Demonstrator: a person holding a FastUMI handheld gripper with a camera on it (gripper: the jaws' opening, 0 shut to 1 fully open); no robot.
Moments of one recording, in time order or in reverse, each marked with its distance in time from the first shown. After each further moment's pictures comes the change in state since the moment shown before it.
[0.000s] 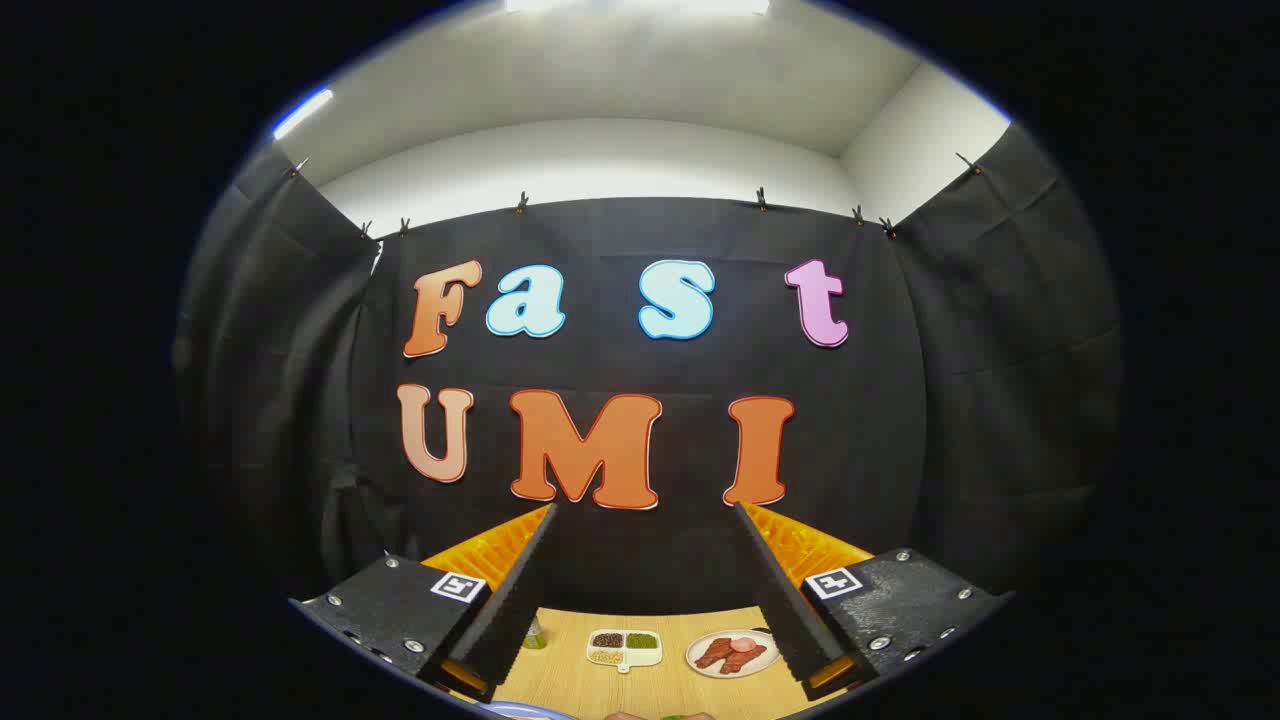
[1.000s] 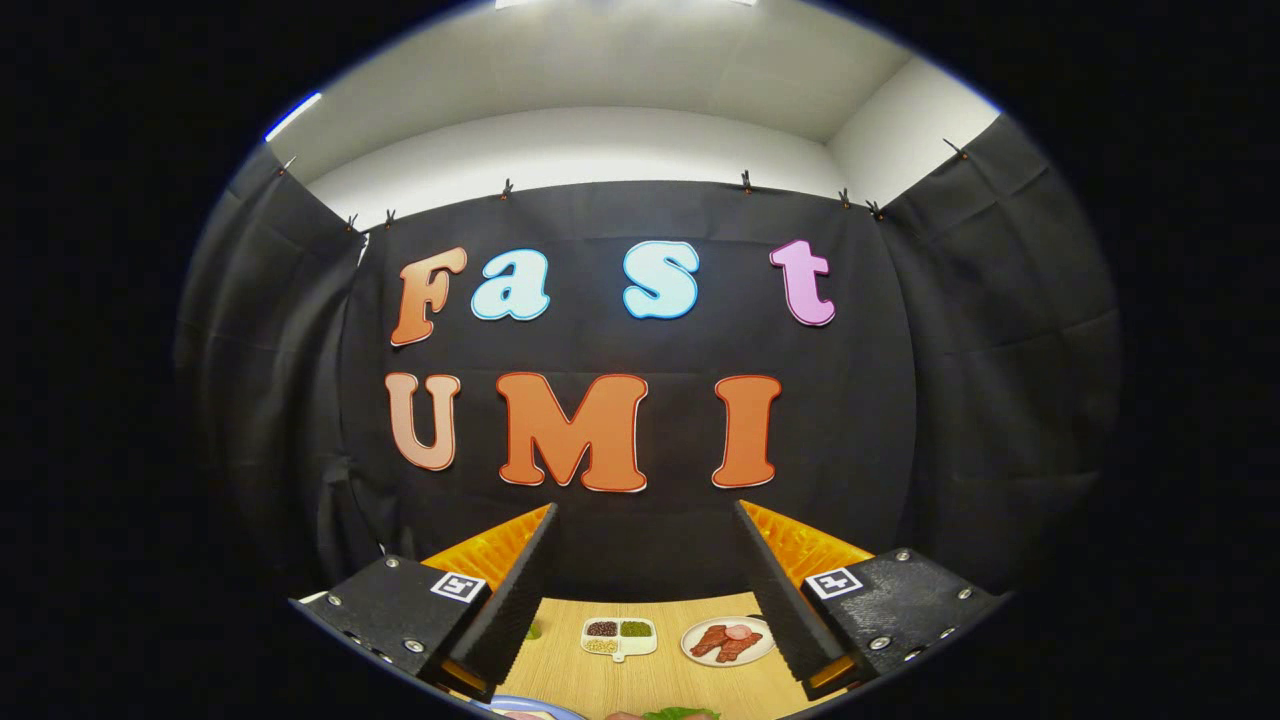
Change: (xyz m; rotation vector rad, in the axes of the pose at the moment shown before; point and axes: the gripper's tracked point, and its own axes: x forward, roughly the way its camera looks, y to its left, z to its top) arm -0.001 -0.018 -0.027 0.014 0.052 -0.035
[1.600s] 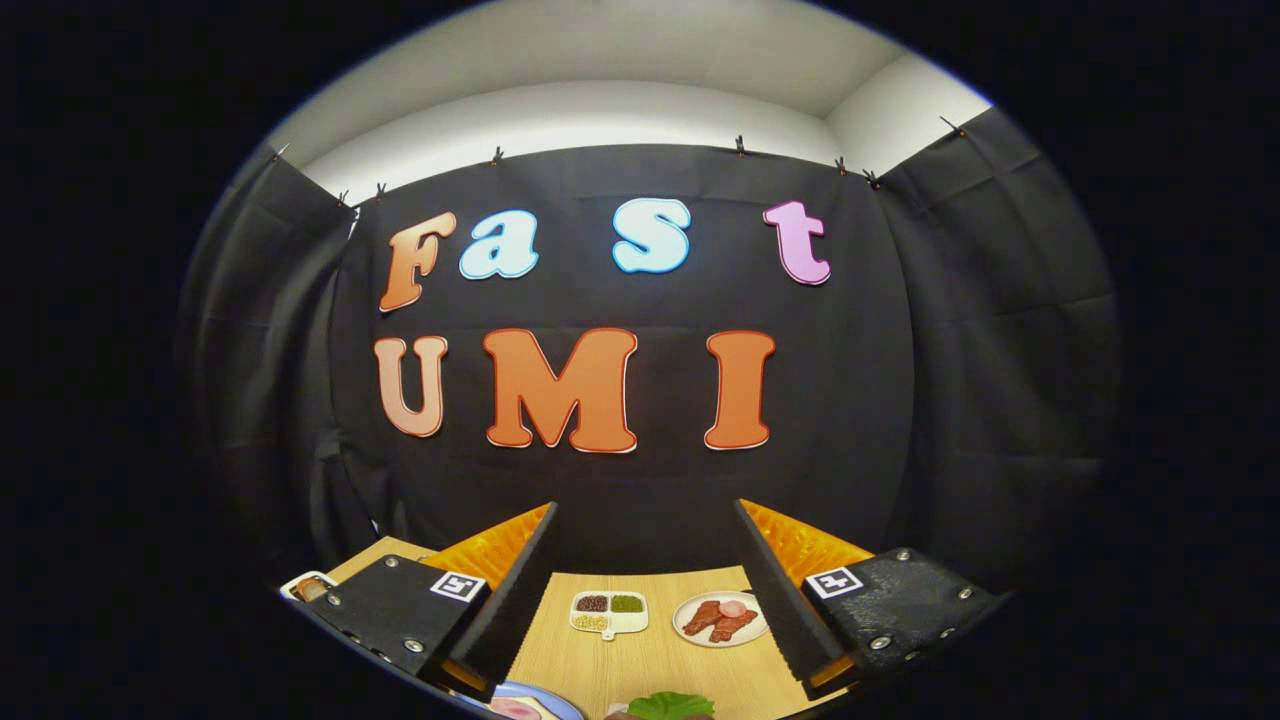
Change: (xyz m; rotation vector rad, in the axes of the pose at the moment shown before) arm 0.012 -0.015 -0.062 -0.006 0.109 -0.013
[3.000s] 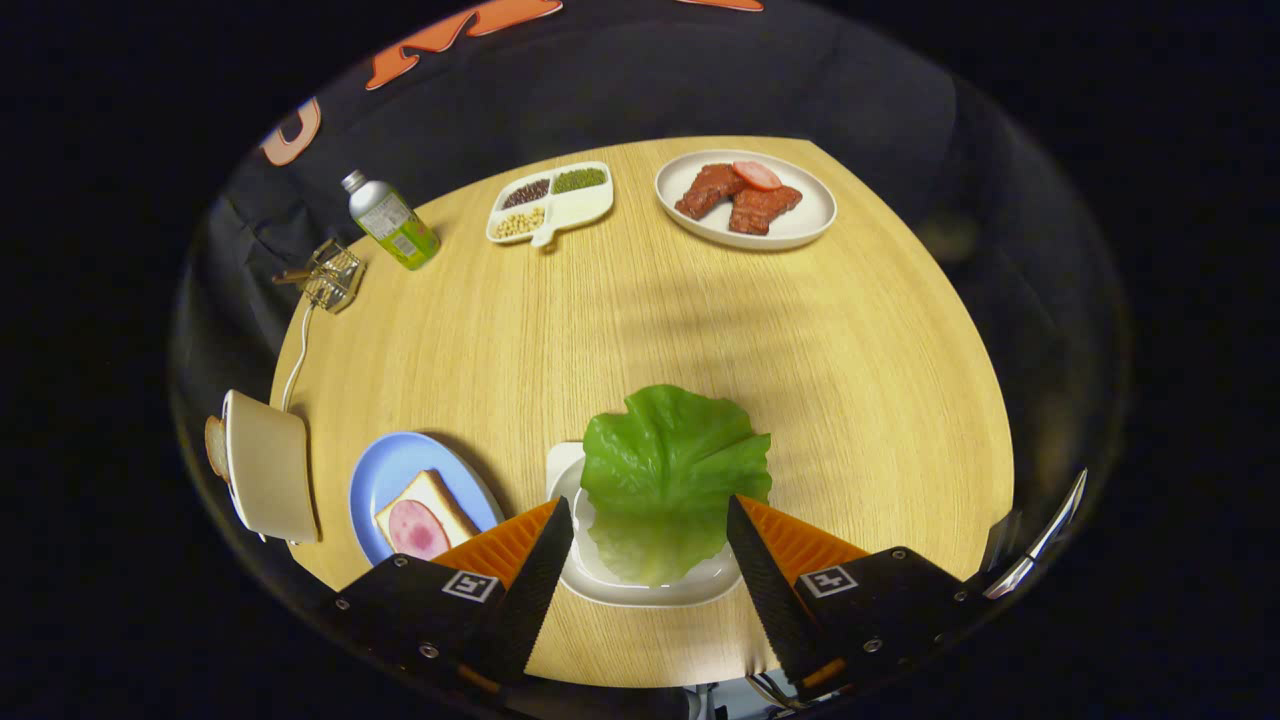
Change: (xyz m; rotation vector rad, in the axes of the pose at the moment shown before) arm -0.050 -0.015 -0.432 0.098 1.241 -0.003
